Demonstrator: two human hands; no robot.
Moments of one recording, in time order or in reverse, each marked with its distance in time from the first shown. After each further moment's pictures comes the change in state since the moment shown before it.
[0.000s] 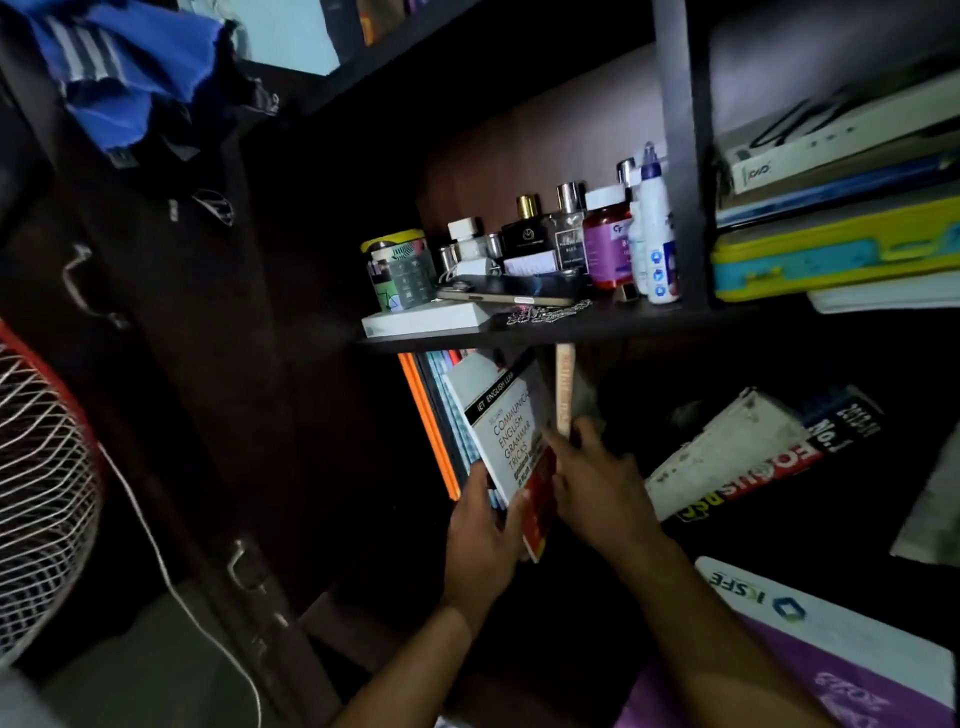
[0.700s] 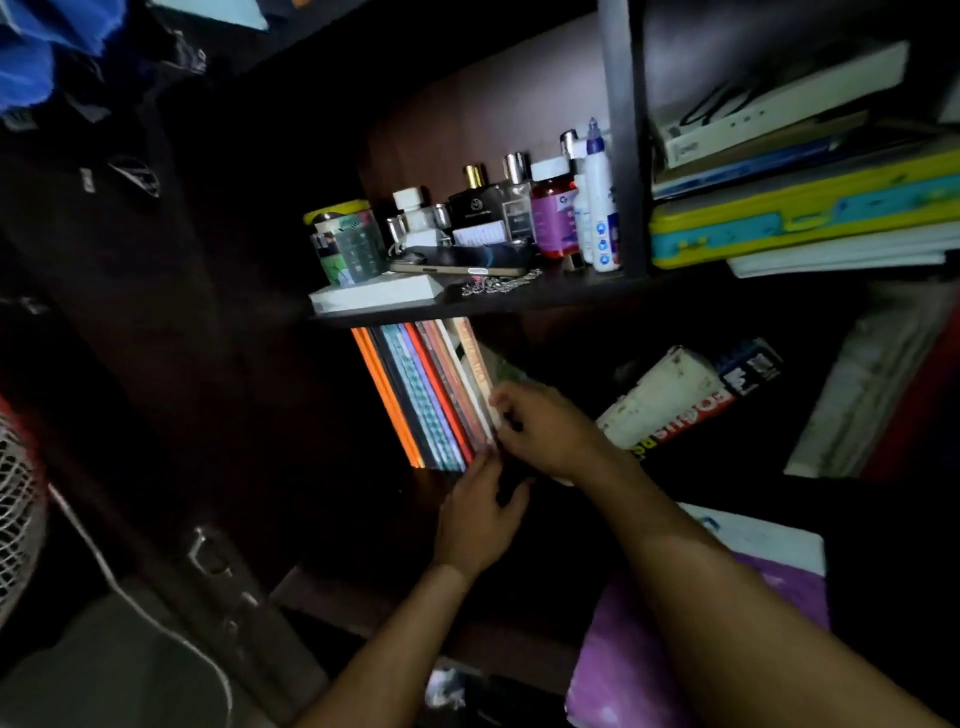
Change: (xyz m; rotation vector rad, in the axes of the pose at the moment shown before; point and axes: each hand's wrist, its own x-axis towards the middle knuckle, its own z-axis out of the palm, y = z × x) left_hand -0.006 -0.004 0.013 0.314 -0.313 0.120; right_hand 0.011 -0.003 -0.024 0.283 0.033 -0.164
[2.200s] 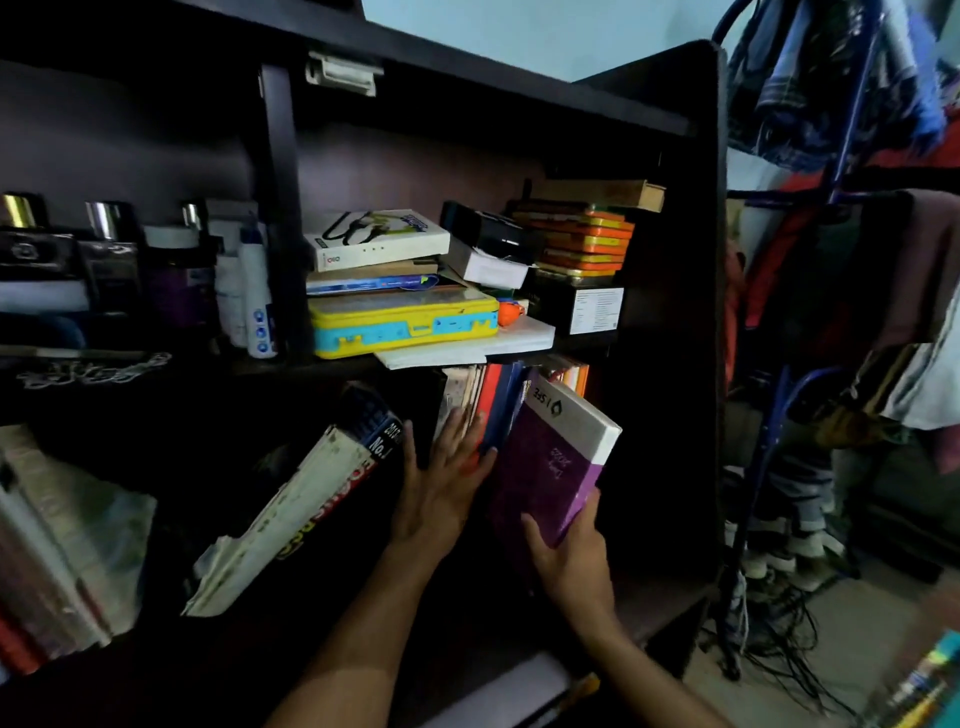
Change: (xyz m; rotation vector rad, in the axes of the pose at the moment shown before) left_hand 0.047 0.249 0.136 0.194 0.077 0.964; right_hand -0.270 0.024 -0.131 -0.204 0.981 0.830
